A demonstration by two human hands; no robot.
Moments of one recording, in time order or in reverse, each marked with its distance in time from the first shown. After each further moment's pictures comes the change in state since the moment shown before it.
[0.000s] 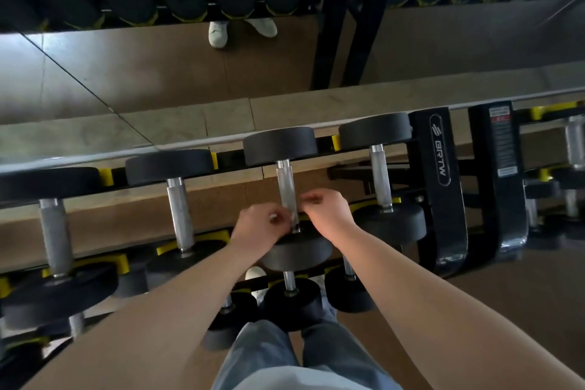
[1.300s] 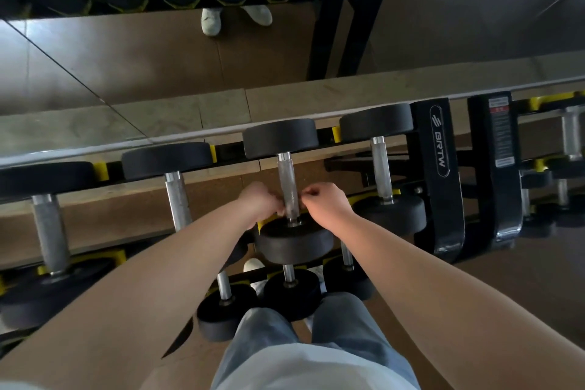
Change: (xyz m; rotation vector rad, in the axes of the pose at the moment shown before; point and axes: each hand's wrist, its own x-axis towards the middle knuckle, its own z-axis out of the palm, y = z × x) left_hand 0.049 0.008 -0.013 0.010 -0.162 -0.336; right_hand 0.004 -0.010 0.002 -0.179 -0.063 0.018
